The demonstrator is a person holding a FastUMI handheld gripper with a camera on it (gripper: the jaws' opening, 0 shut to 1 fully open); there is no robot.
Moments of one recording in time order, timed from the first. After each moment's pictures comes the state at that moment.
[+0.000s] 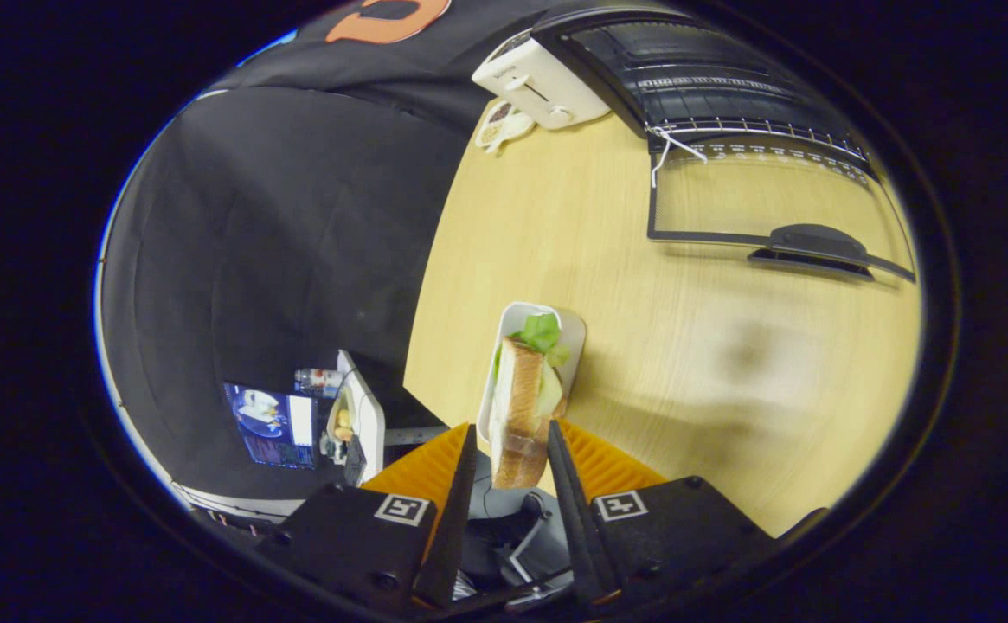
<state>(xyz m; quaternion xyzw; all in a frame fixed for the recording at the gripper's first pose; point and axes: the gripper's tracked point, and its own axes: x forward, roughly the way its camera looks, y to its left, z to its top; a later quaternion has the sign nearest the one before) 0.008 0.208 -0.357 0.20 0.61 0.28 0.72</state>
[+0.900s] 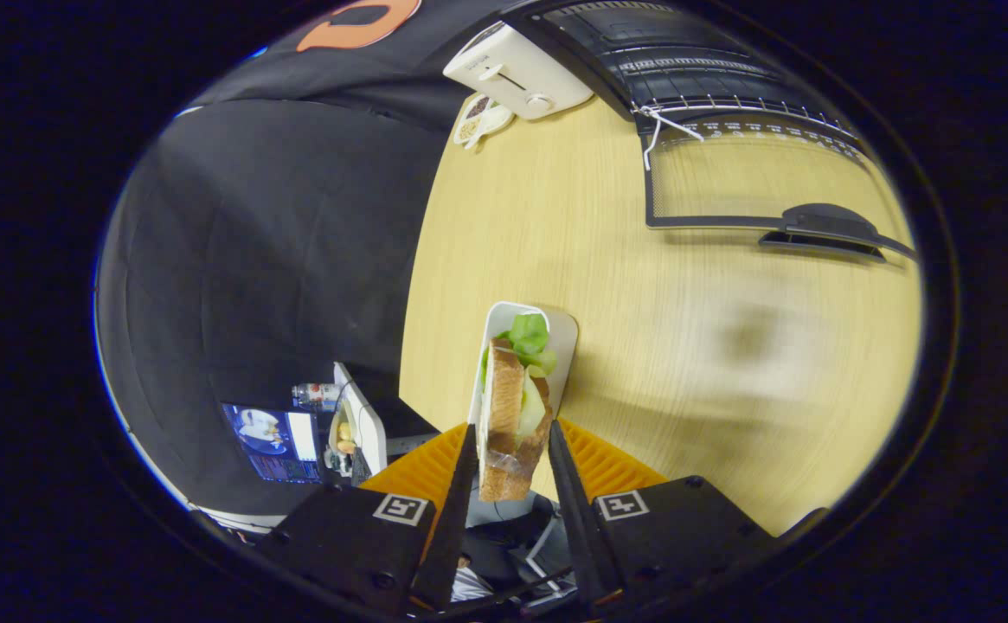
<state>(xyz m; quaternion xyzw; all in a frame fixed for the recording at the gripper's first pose) 0.017 0.225 -0.370 0.23 0.61 0.26 0.71</state>
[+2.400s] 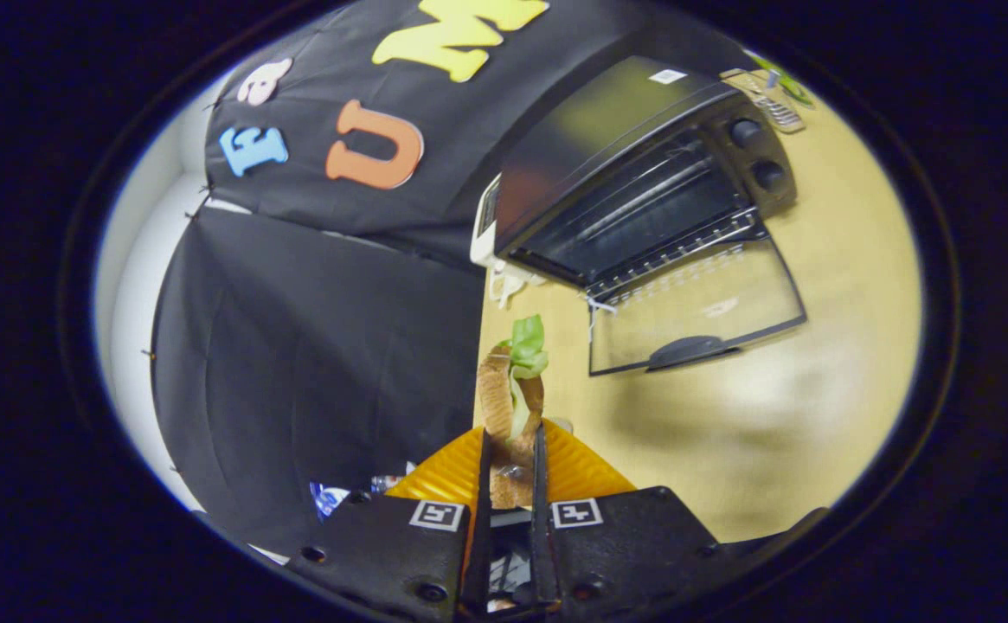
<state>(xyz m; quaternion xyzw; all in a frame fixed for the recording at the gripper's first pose) 0.072 0.073 -0.226 0.40 0.43 0.21 0.78</state>
